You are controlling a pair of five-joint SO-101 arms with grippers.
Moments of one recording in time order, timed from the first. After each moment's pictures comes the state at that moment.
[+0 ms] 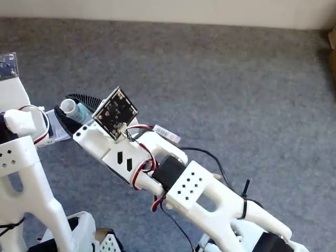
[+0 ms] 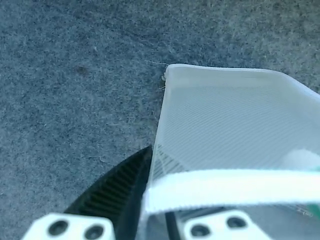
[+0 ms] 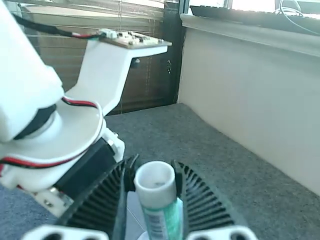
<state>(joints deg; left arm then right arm) -30.1 -27.1 10.6 96.2 3.5 -56.3 -30.5 32.8 5.7 5.6</state>
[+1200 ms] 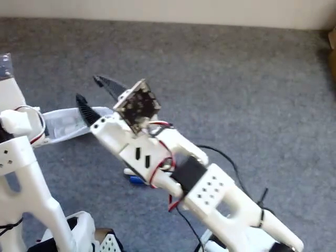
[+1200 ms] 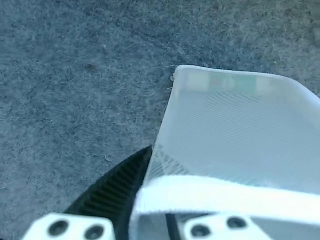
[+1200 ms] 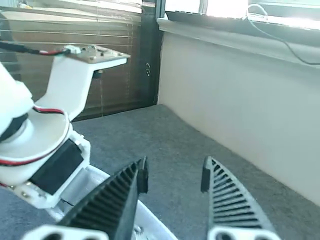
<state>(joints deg) -32.3 -27.1 10.7 95.6 3.5 -51.7 -39.8 32.5 14.9 5.6</state>
